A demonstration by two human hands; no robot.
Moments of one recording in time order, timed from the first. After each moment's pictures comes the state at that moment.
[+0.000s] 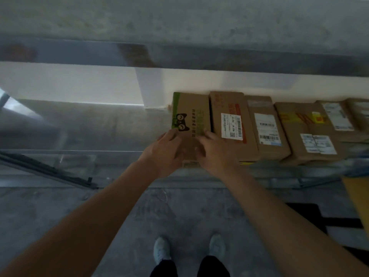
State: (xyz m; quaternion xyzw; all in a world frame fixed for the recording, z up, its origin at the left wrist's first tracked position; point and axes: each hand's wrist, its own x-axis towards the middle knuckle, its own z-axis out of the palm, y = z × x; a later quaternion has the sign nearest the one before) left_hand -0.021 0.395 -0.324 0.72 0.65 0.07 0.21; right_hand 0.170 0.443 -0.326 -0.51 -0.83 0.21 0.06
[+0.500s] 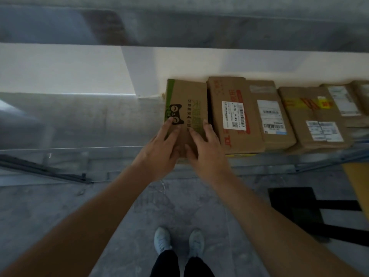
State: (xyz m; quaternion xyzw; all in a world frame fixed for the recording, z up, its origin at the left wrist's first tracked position) left_hand -0.031 0.394 -0.373 0.73 0.63 0.14 0.24; right_hand 0.150 0.422 -0.360 -0.55 -0.80 0.20 0.10
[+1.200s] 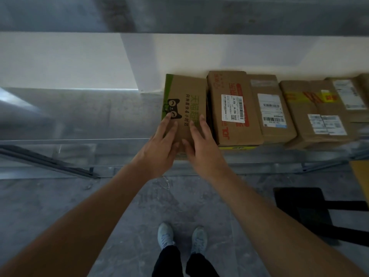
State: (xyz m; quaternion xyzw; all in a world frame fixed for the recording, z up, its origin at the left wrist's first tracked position) left_hand -0.020 0.371 -0.372 0.73 0.62 0.16 0.23; right_hand 0.155 0.406 -0.368 -0.52 -0.80 0.28 0.14
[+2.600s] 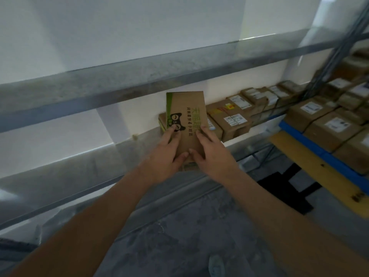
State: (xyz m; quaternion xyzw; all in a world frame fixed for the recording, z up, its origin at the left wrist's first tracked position) left_hand 0.044 0.300 -0.205 0.85 0.48 0.13 0.16; right_hand 0.235 0.260 -0.201 -0.63 -0.72 0.12 0.25
